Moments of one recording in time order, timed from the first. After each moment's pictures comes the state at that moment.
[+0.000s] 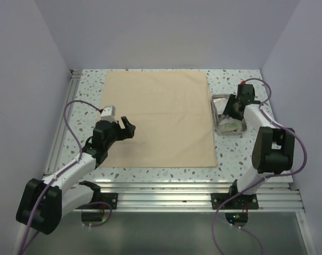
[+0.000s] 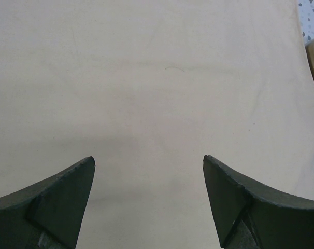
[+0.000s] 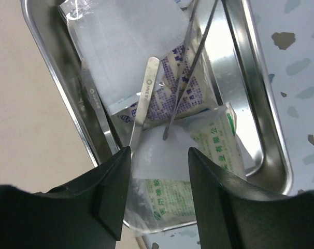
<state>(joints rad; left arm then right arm) -0.35 1.05 0.43 0.21 -0.05 -0.47 -0.07 1.70 1.16 -0.40 0.05 0.30</state>
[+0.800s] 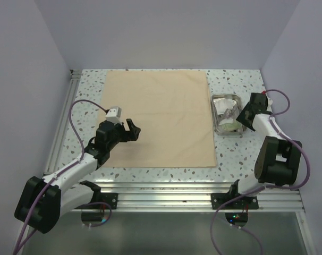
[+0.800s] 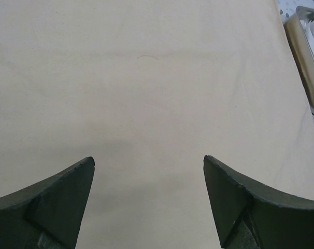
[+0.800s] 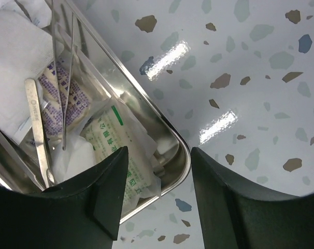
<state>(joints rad) -0.41 1.06 0.43 0.23 -0.01 -0.45 -0.20 1.54 0.99 -0.37 0.24 0.42</state>
